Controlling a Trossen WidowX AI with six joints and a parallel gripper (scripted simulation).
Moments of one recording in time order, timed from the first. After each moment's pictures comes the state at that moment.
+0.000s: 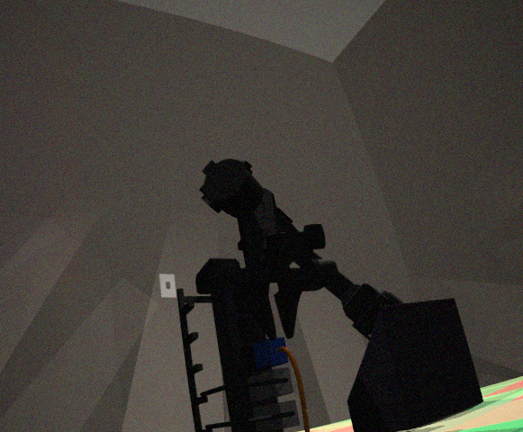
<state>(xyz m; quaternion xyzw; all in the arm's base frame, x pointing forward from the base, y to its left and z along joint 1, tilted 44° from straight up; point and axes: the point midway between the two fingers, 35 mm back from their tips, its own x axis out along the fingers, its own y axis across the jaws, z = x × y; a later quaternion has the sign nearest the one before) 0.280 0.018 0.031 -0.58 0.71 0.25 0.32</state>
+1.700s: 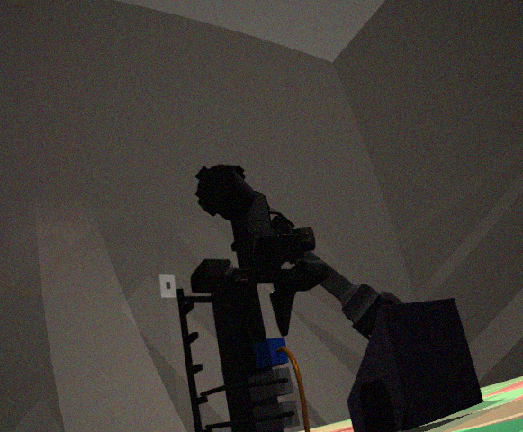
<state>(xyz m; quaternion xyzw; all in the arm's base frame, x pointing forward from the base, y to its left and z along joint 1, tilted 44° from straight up) 0.277 0.007 0.054 -0.58 0.71 0.25 0.31</state>
